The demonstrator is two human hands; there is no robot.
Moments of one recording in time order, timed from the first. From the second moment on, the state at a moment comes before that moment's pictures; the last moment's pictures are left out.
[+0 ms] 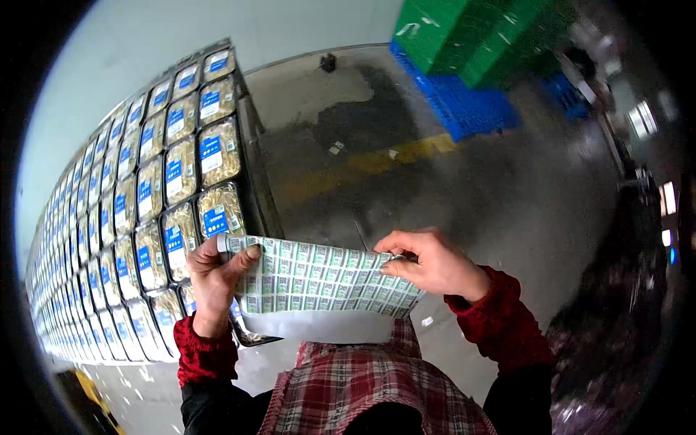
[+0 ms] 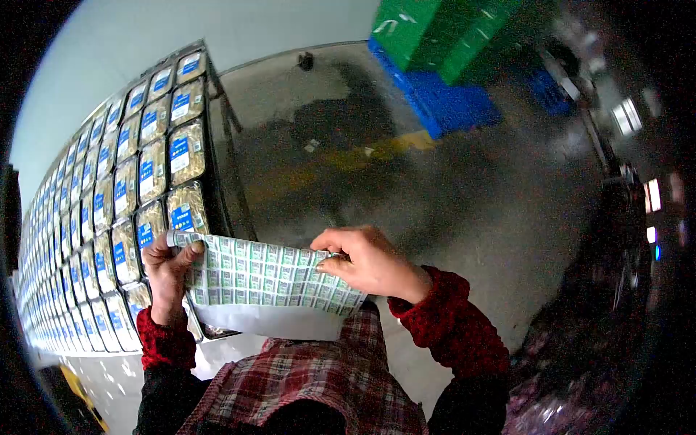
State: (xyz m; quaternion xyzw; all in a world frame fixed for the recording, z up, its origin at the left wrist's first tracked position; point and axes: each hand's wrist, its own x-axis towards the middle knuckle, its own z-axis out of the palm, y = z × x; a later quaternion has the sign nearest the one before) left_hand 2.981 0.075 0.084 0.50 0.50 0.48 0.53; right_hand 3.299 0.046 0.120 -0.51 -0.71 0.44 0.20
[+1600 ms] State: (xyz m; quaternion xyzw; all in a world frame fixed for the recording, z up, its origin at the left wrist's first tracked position) left_hand 3.168 0.771 0.000 -0.35 0.59 0.73 -0.06; right_hand 3.034 1.032 -0.025 0.56 -0.76 0.20 0.27
